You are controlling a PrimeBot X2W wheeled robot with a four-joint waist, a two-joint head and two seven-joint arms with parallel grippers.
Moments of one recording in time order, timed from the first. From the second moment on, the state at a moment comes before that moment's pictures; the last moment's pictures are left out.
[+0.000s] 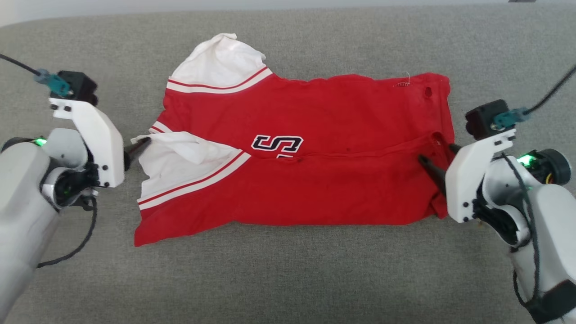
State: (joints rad) left arm -0.92 0.65 -0.83 0.68 -1.07 -0.10 0.49; right arm -0.51 -0.31 0.23 0.26 0.41 0.13 0.66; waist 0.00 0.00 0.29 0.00
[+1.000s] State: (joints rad) left arm -0.51 0.87 -0.79 0.12 -1.23 0.30 0.57; right arm -0.17 -0.05 -0.14 -0.12 0.21 0.13 0.26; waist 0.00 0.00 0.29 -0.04
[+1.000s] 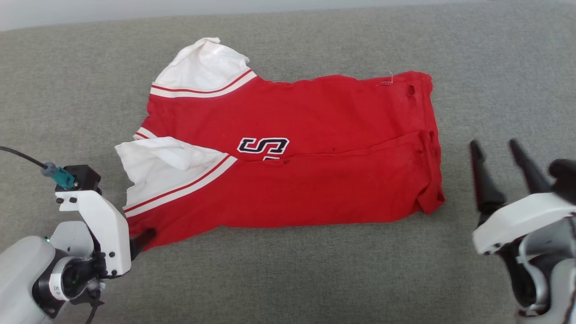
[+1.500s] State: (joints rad) left arm -0.56 0.79 -0.79 0.28 -1.26 0.19 0.58; right arm -0.17 -0.08 -0.03 -0.05 0.28 0.13 0.65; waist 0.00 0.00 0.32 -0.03
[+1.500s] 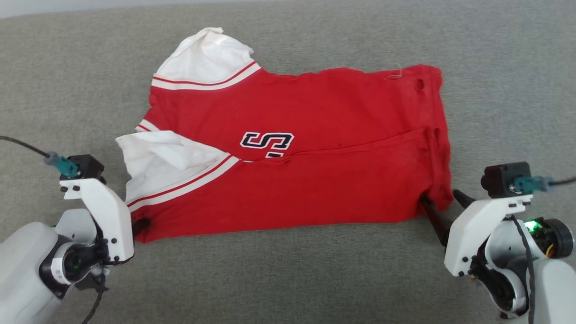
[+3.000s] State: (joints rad) left arm -0.37 0.92 -0.85 -0.12 -1.26 0.37 0.62; right arm -0.01 -0.29 -0.07 -0.26 0.41 0.13 1.25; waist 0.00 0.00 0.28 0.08
